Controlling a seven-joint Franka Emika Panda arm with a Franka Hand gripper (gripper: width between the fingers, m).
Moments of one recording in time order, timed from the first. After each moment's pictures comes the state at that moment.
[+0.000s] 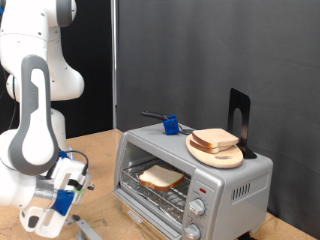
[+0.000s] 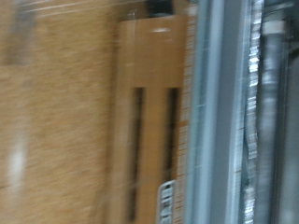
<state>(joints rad) -0.37 0.38 -0.14 -2.39 1.00 1.84 -0.50</state>
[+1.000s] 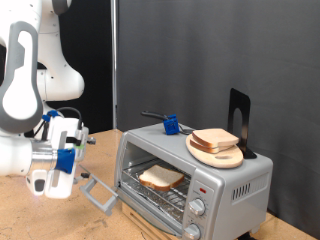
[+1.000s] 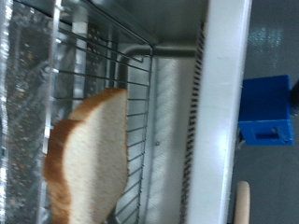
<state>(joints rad) -0.41 0.15 -0.16 -2.41 1.00 1.53 -0.40</state>
